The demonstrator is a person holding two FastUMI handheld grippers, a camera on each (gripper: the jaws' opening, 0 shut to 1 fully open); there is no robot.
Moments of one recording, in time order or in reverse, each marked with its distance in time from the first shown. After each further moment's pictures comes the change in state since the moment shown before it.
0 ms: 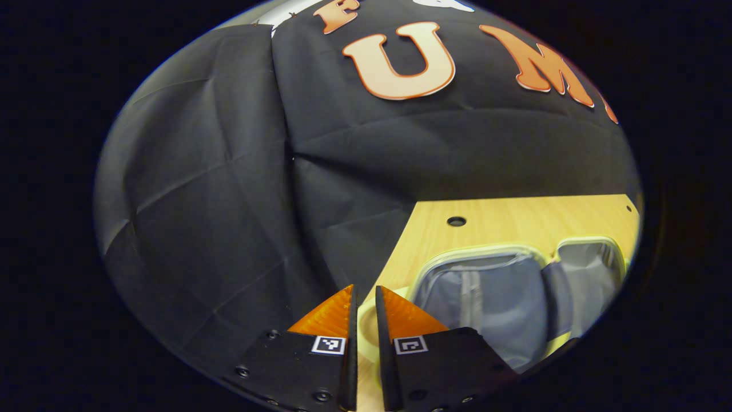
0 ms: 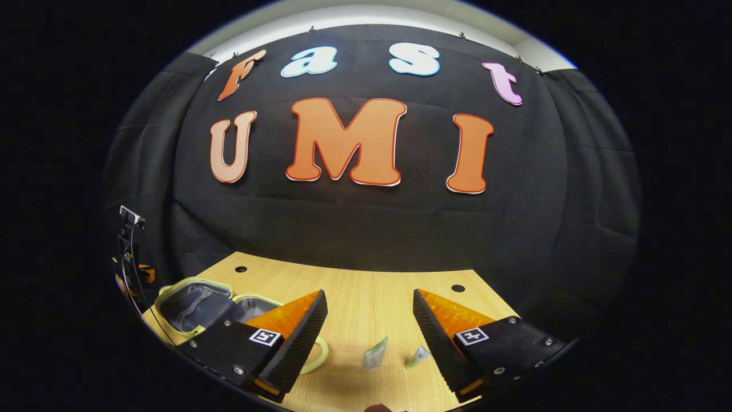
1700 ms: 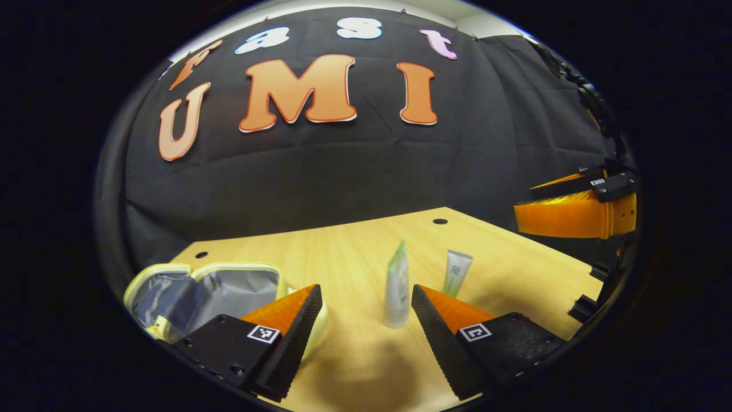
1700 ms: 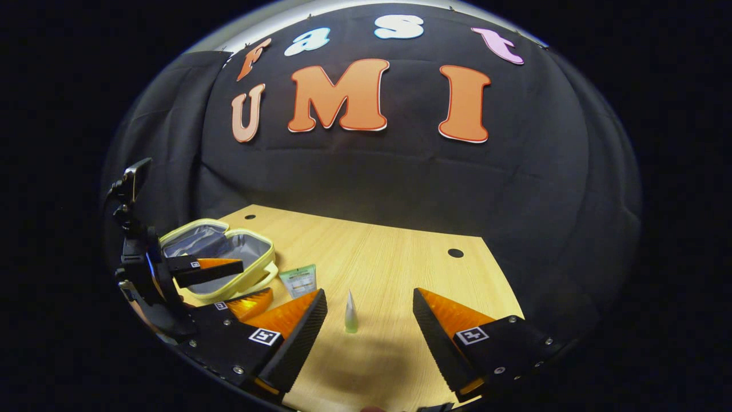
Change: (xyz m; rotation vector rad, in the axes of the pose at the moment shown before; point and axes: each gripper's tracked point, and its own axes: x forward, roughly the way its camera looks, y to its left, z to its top) left arm -0.272 -0.538 -0.018 0.078 -0.208 -0.717; right arm -0.002 -0.133 -0.125 -0.079 0.162 0.223
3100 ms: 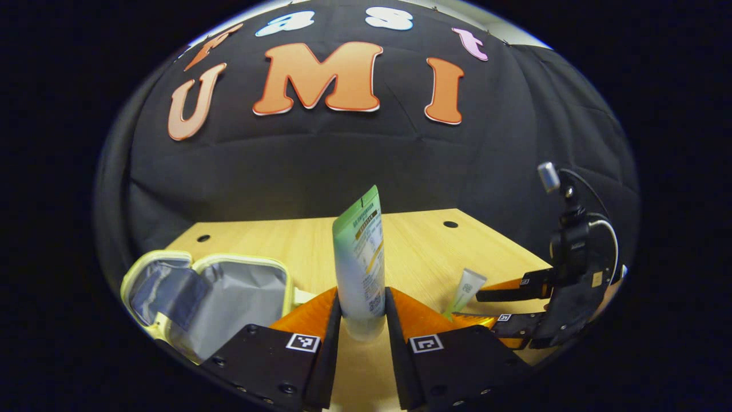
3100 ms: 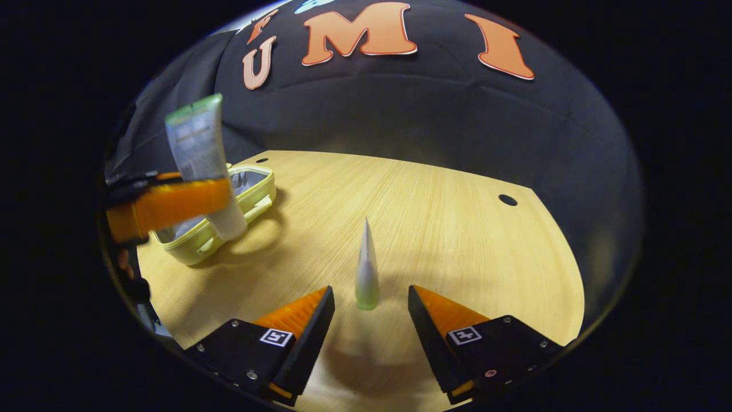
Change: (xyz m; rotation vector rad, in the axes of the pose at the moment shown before) left arm -0.014 0.051 0.035 -0.079 0.060 0.066; right arm 0.104 0.041 -0.108 -0.009 0.248 0.164
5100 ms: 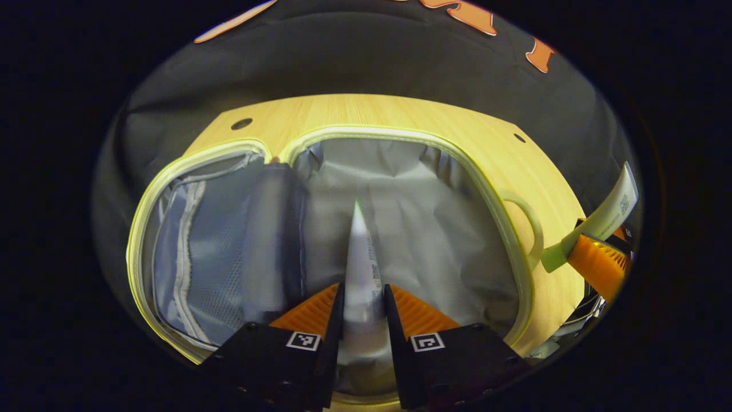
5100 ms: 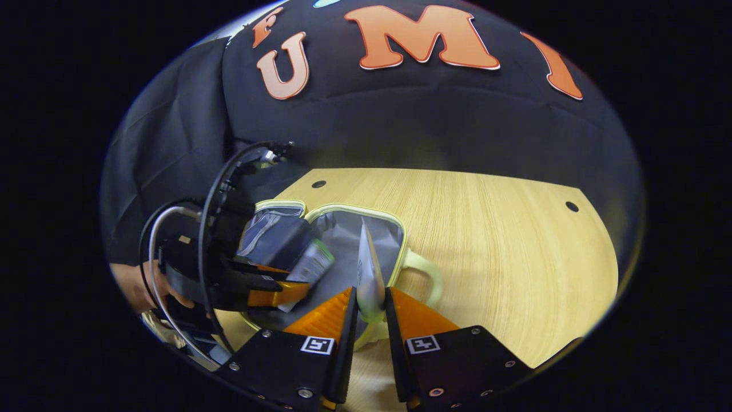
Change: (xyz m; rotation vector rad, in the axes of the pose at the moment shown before) left arm 0.003 0.235 -0.154 -0.124 0.695 -0.040; right arm 0.007 0.233 0.107 0.139 0.012 0.093
